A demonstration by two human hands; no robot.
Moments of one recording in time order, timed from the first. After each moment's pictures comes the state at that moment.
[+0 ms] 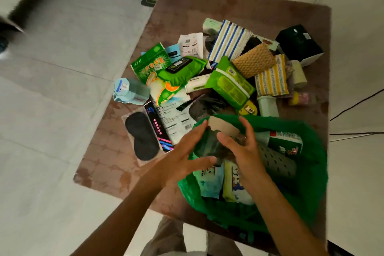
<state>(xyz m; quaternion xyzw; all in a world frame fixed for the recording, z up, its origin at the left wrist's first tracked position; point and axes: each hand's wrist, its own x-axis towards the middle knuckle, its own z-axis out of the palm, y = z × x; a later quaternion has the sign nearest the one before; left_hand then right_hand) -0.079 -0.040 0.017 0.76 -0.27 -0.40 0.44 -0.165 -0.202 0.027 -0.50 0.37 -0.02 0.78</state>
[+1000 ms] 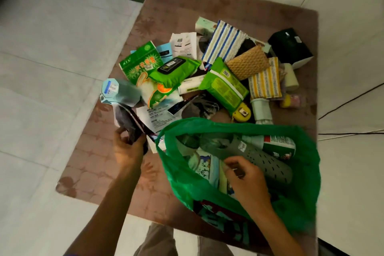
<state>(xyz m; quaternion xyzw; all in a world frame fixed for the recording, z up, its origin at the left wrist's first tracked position) -0.021 0.014 -0.028 0.75 0.26 -0.13 0.59 -0.208 -0.192 0.008 -0.77 0.37 0.00 0.52</state>
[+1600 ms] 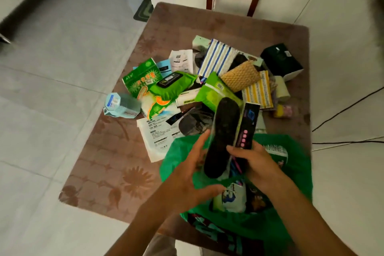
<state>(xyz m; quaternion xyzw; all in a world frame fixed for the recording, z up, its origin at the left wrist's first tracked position) -0.105 -0.060 0.070 0.72 -0.31 -0.38 0.49 -0.160 -0.255 0.052 -0.46 0.42 0.06 0.78</state>
